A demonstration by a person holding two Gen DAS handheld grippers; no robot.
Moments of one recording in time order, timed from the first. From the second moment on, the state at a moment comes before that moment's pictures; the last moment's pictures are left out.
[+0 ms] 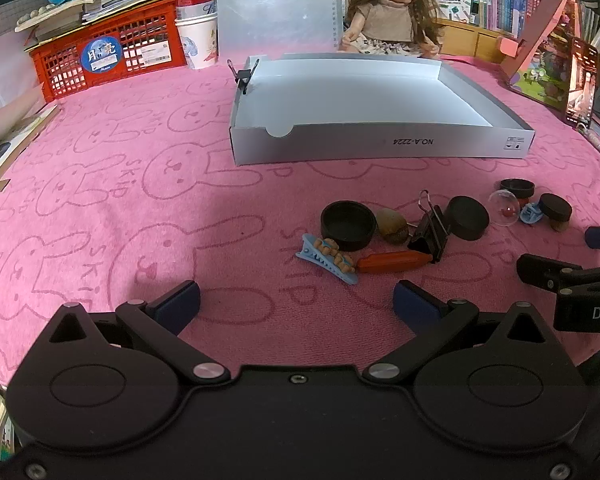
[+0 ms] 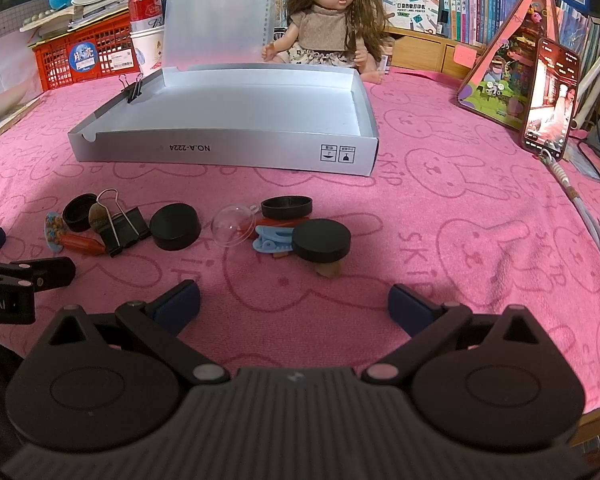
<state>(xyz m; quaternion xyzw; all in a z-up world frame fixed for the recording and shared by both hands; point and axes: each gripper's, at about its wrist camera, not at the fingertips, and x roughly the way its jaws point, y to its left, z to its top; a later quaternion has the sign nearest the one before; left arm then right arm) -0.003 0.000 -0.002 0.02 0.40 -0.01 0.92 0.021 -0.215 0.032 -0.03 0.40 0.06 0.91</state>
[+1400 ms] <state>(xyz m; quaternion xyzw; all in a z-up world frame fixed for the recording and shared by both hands) -0.014 0.006 0.013 0.05 0.35 -0.11 0.93 0.028 -0.244 0.036 -0.02 0.36 0.08 0.93</state>
